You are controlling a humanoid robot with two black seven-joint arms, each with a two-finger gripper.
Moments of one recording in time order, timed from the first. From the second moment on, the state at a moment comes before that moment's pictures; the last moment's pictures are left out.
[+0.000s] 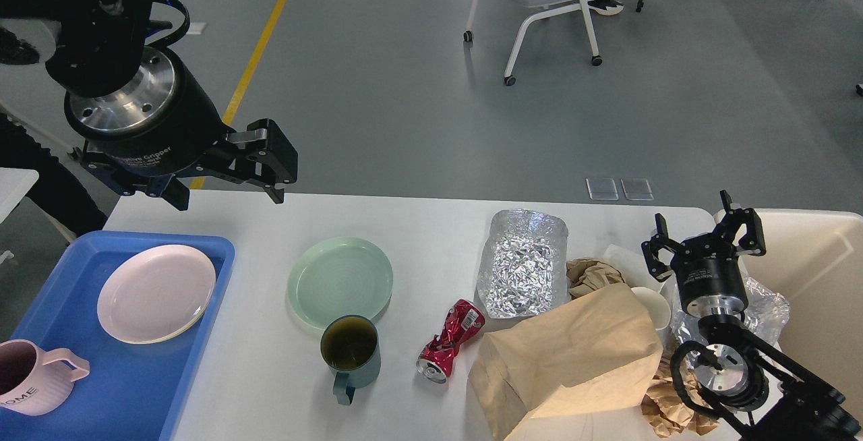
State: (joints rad) left arm -2.74 0.11 1.49 -1.72 -0.34 -0.73 0.07; right arm 0.28 -0.34 0.88 0.94 0.03 0.15 0.66
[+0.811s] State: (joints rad) left arm -2.03 0.01 1.32 -1.56 -0.33 -0.40 0.02; right arm 0.28 -0.34 0.88 0.94 0.03 0.15 0.66
